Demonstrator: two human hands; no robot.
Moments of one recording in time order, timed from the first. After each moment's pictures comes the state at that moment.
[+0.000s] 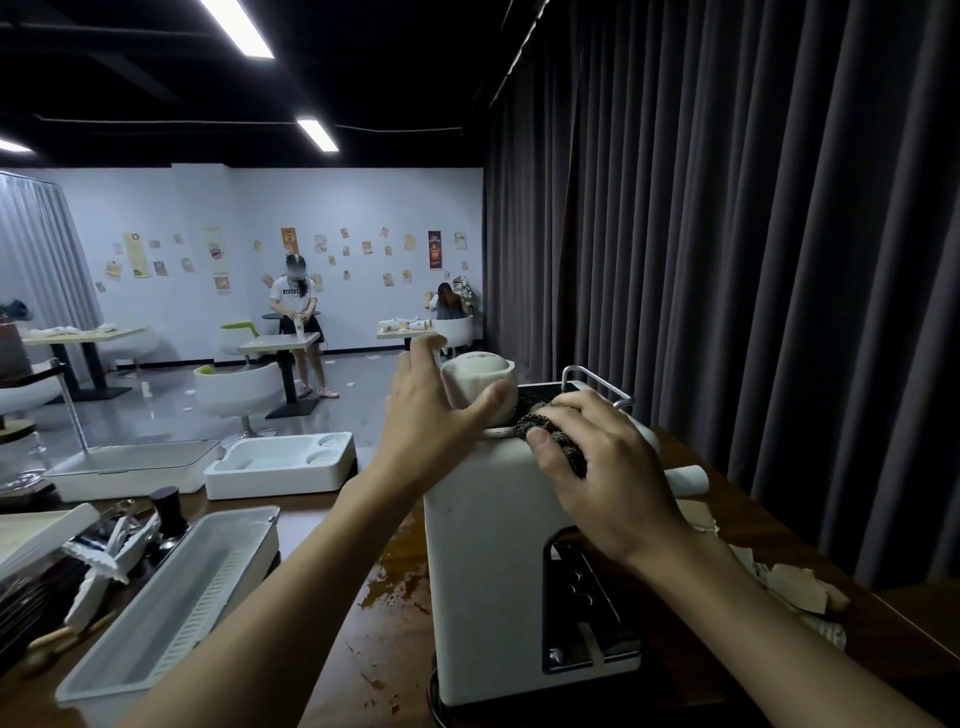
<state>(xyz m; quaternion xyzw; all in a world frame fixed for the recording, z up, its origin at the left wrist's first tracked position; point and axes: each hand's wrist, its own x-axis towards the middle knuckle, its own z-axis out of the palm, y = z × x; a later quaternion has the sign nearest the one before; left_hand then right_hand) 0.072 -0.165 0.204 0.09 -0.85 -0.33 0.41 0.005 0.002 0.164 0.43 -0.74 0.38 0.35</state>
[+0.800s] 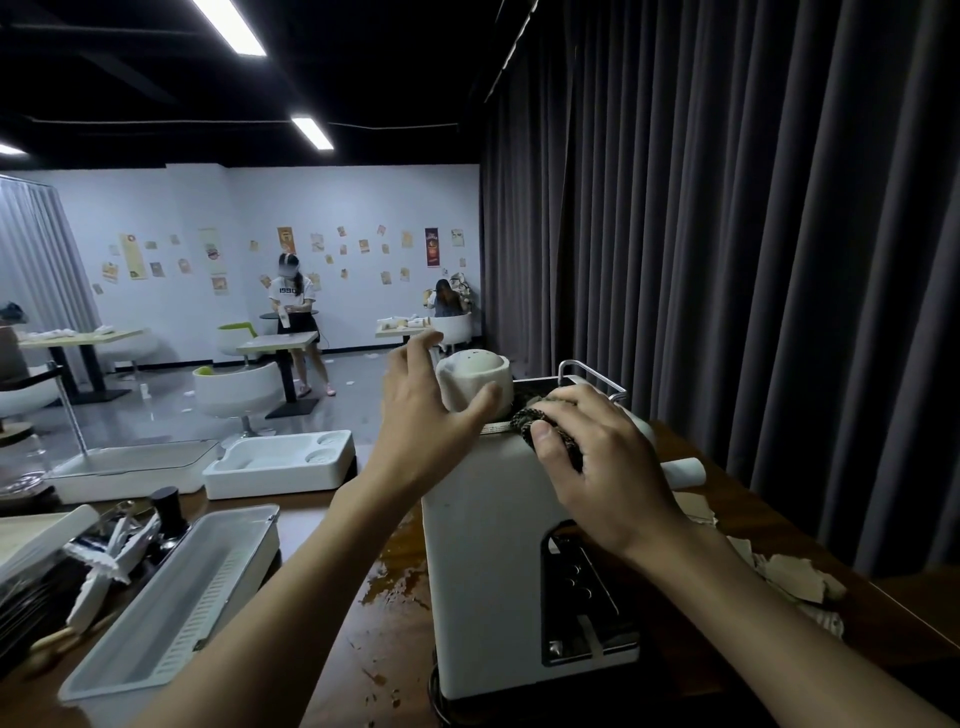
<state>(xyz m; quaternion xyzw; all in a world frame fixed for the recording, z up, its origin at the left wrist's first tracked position) 0.075 -0.164 0.201 0.07 -0.84 -0.33 0.42 0.005 0.003 0.164 0.43 -0.74 0.38 0.35</state>
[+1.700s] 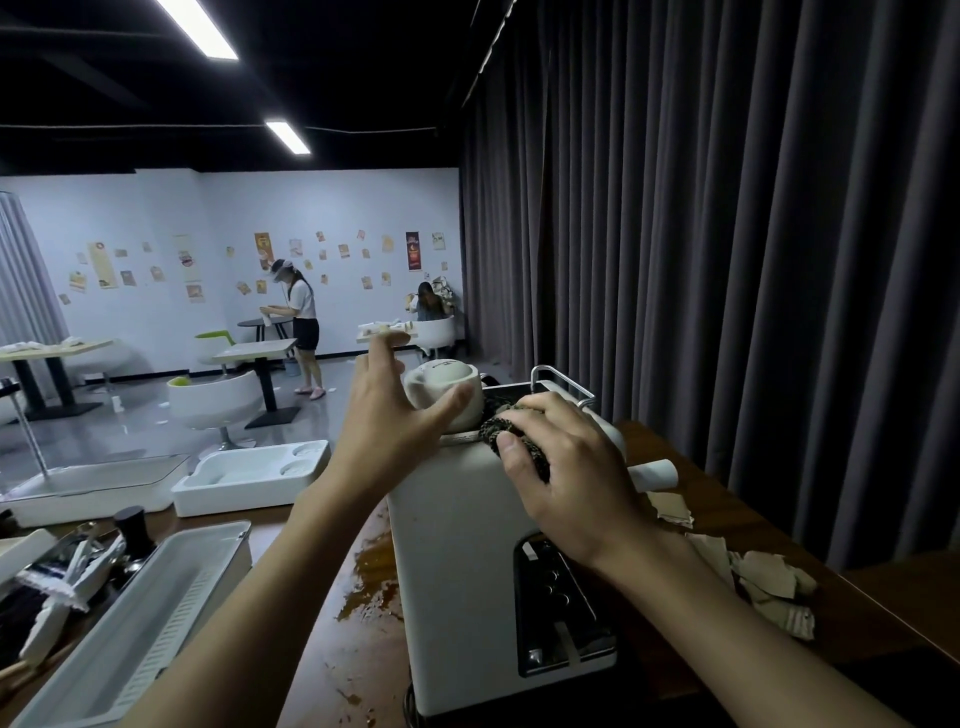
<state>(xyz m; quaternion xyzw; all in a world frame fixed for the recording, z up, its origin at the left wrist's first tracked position) 0.073 -0.166 0.210 0.07 -0.83 -0.35 0.42 0.008 0.004 0.165 0.42 -0.74 0.38 0.36</state>
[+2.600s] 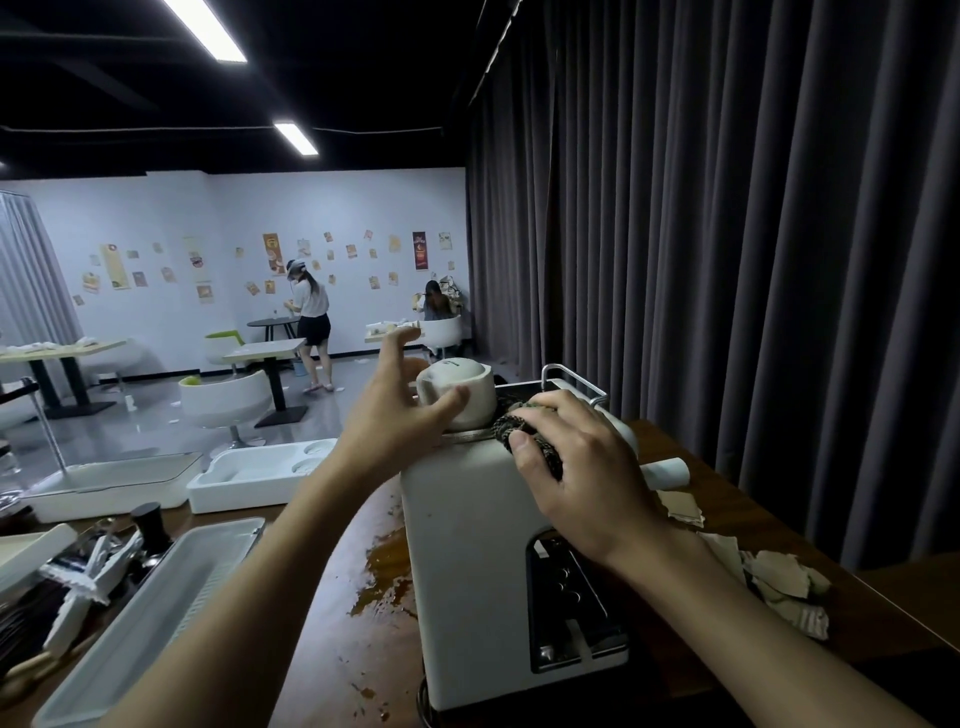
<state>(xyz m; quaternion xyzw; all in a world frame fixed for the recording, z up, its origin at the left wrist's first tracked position) 0.076 -0.175 0.215 0.06 -0.84 -0.41 0.35 0.010 0.005 0.166 0.43 -0.75 0.38 0.35</state>
